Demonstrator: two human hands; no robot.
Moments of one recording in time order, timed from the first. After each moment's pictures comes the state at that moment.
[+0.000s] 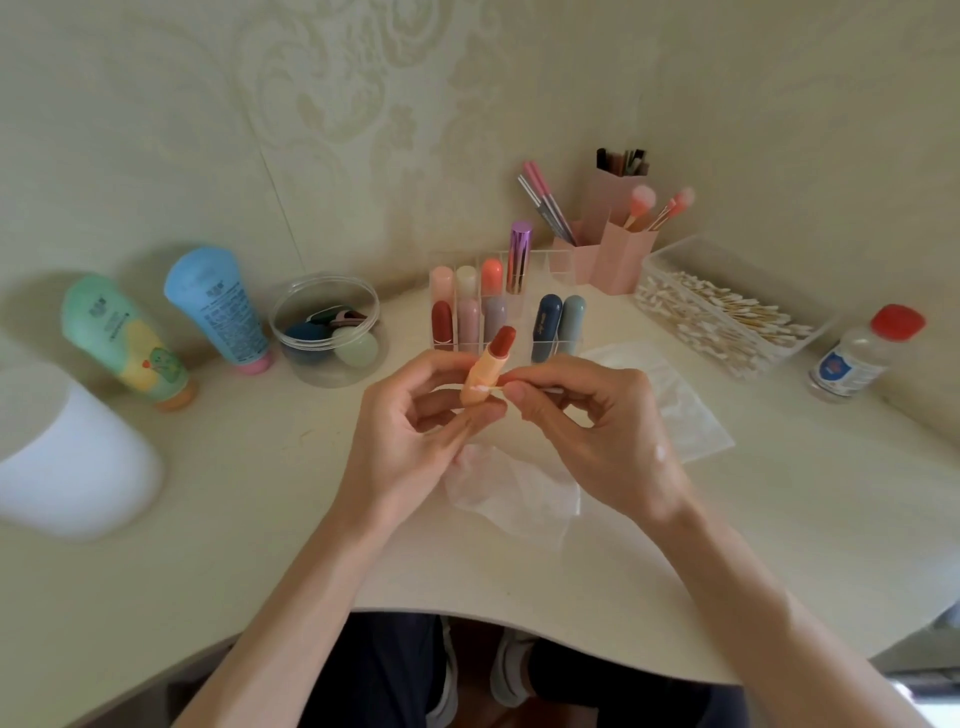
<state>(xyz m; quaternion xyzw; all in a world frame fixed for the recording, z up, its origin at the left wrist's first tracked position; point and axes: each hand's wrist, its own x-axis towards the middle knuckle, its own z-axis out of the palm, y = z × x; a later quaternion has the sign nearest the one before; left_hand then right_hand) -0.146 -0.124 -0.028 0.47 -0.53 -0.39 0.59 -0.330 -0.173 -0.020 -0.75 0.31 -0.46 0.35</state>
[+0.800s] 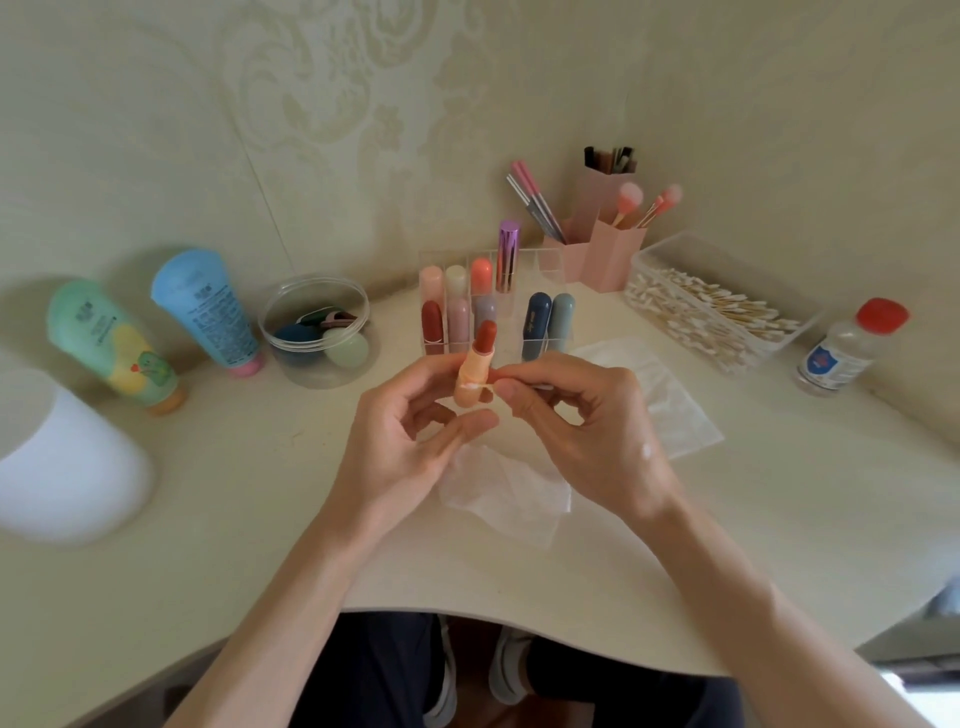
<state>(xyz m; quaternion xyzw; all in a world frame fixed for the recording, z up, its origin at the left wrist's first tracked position) -0.148 -0.121 -0.029 0.46 -0.54 -0.39 0.58 -0.330 -0.173 -0.023 -0.75 0.31 -0.46 0.35</state>
